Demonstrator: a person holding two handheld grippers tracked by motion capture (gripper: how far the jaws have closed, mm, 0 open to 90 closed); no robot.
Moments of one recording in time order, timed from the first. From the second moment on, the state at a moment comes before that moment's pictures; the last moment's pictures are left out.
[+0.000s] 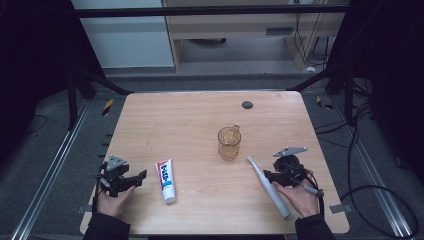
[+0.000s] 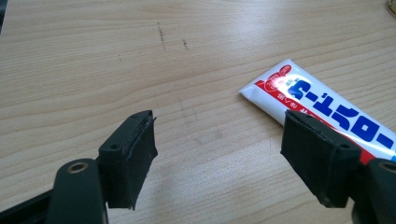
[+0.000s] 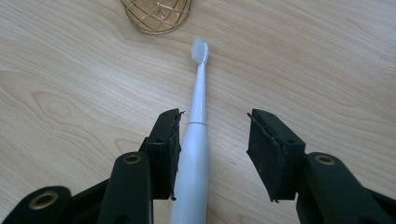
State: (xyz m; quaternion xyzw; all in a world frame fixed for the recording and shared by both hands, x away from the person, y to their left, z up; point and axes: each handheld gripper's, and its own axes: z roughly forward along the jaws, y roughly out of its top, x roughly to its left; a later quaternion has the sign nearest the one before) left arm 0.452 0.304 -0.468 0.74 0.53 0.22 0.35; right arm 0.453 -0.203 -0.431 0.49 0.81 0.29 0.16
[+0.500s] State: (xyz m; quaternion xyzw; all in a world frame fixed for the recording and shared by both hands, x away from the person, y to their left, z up) left arm 0.453 0.305 -0.469 0.74 0.53 0.22 0.35; right arm 0.467 -0.193 -0.434 0.48 0.82 0.28 0.15
